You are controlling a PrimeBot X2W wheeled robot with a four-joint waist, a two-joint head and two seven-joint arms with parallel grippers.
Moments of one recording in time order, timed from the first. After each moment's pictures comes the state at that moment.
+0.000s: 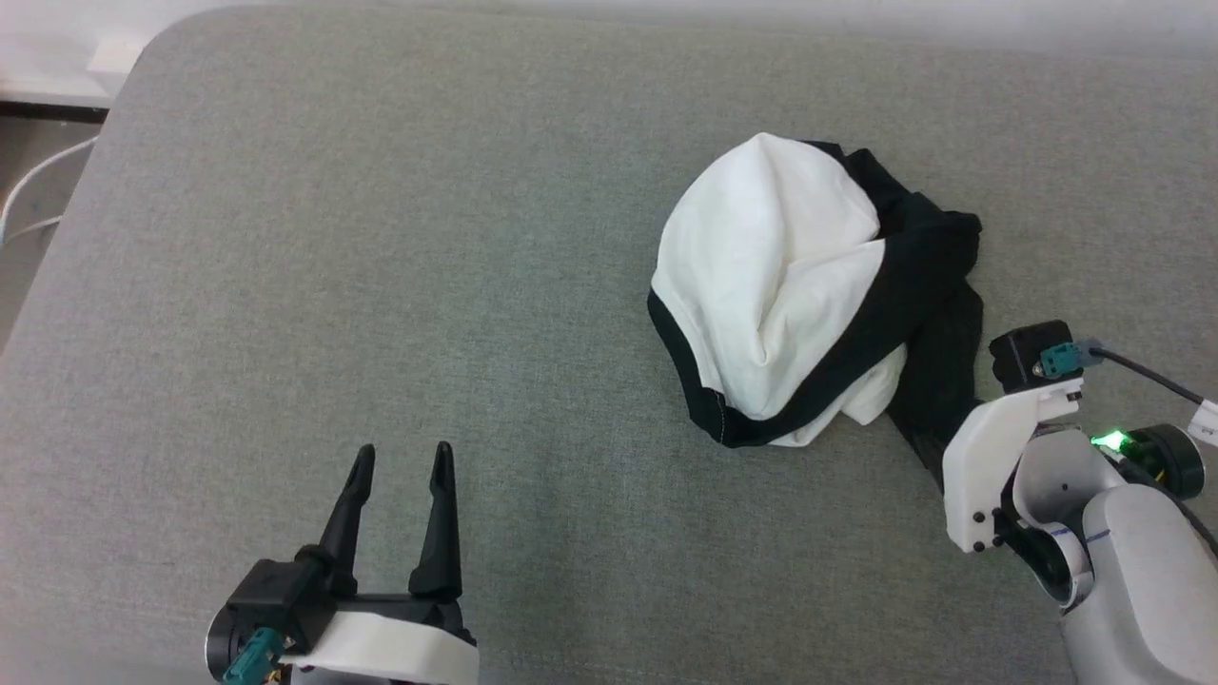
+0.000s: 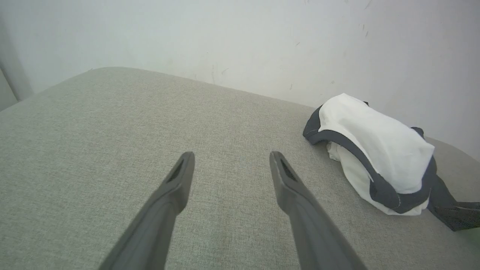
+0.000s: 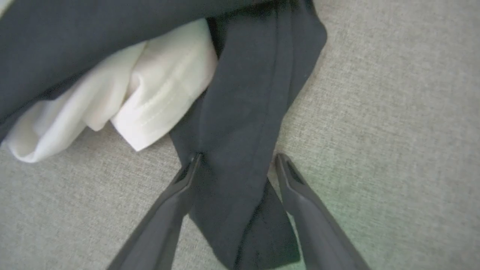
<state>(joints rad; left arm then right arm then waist) 0.07 0.05 -0.10 -0.01 -0.26 -0.02 -0.26 -0.31 -0.18 0.06 0.30 0.18 0.13 0.55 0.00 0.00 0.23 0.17</state>
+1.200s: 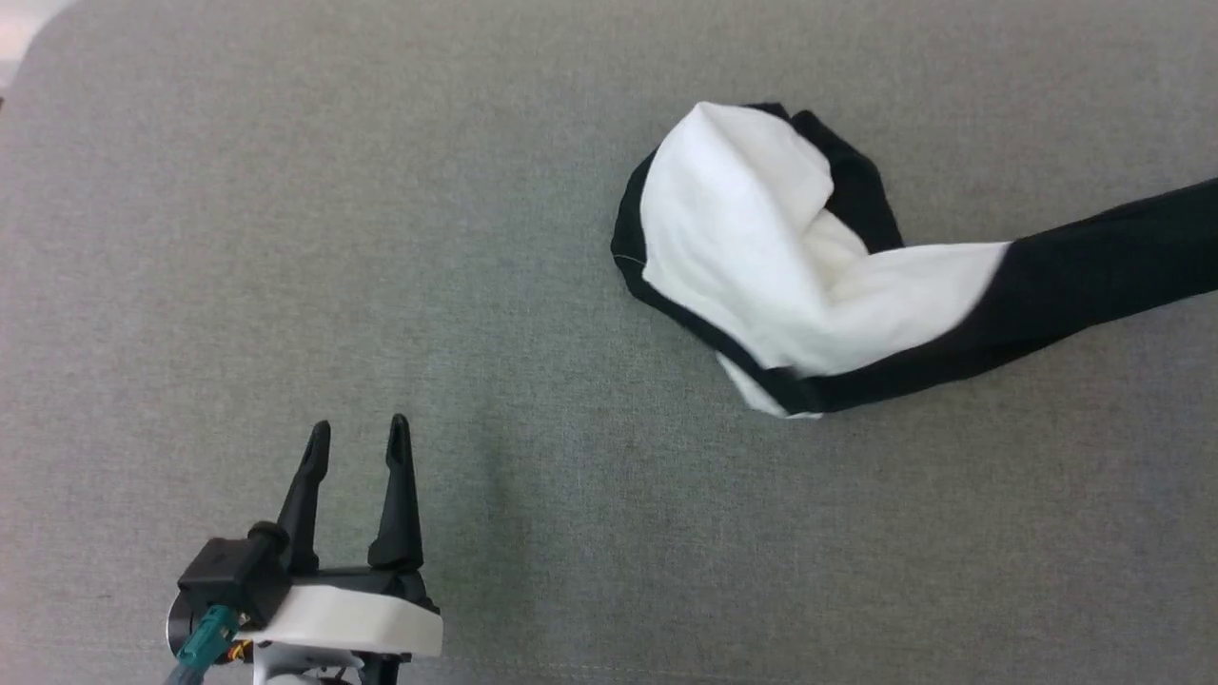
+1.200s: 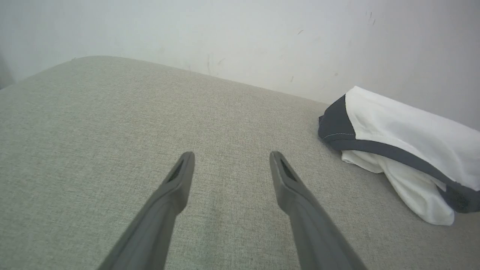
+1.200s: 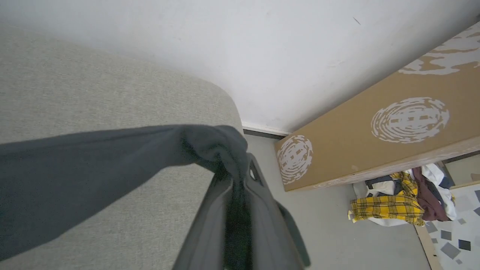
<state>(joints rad) 0.03 0.05 -0.03 0.01 -0.27 -0.04 -0.26 -0.56 -0.63 -0.23 0.23 0.02 0.13 0.60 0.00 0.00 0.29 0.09</state>
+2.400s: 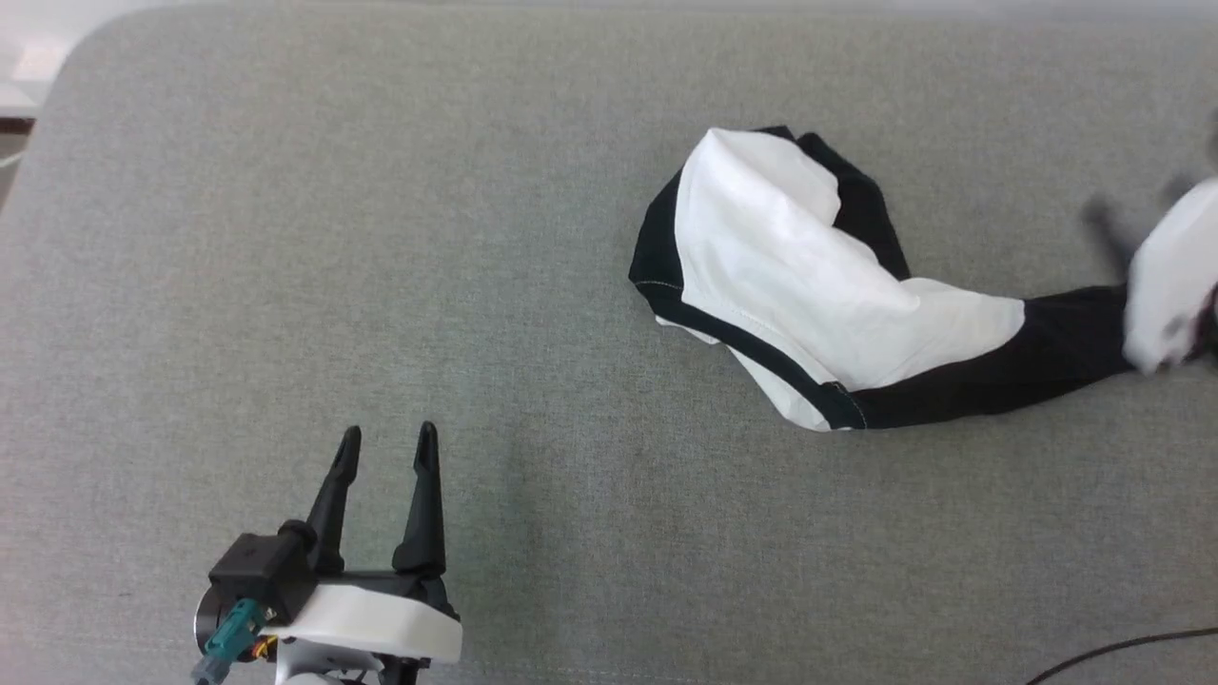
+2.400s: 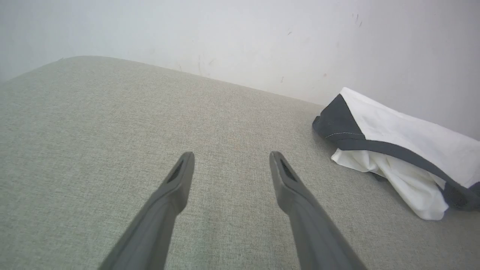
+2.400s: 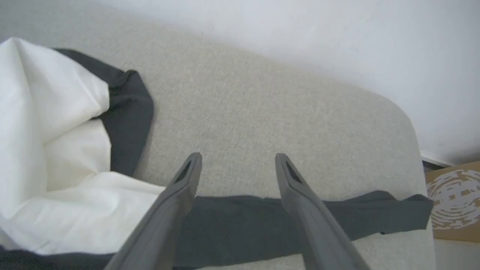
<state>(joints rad) 0.00 0.05 -0.06 0.06 -0.27 -0.06 -0.26 -0.62 -0.46 0.04 0.26 0.31 0.13 0.63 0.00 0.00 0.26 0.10</state>
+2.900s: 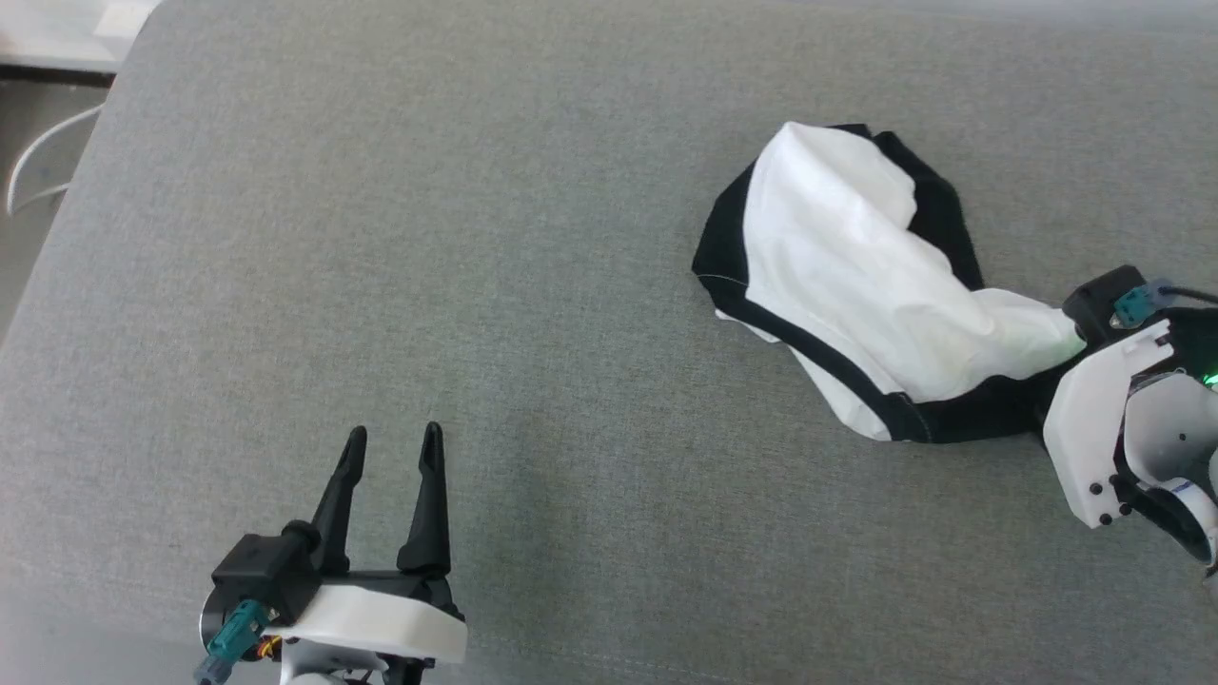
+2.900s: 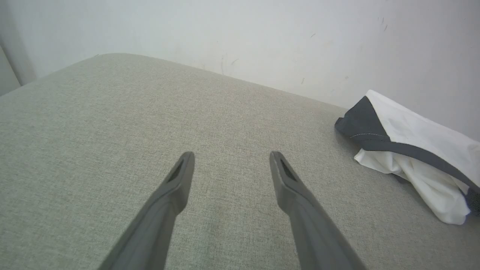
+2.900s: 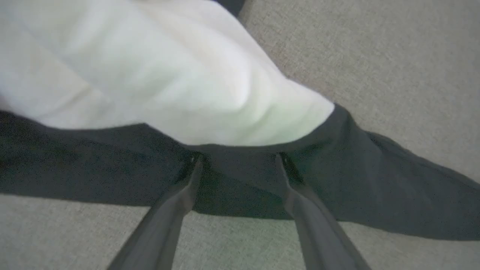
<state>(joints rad) 0.01 0.05 -0.07 0.05 -0.29 -0.06 -0.26 -0.40 -0.54 0.27 0.19 0.37 0.13 0.73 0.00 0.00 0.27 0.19</state>
